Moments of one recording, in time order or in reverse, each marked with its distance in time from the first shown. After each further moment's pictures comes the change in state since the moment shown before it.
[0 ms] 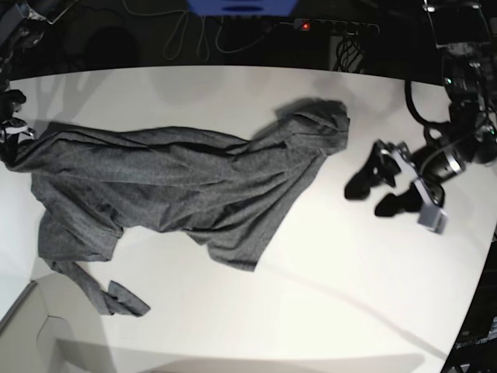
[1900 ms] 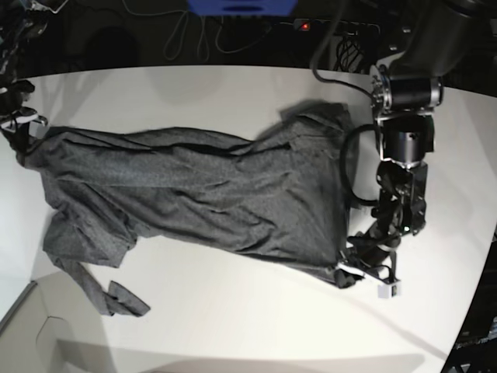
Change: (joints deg) left arm -34.3 14.8 8.2 -57.5 30.2 13.5 -39.4; right arm -4.3 0.1 -3.4 0.2 0.4 0.0 -0.5
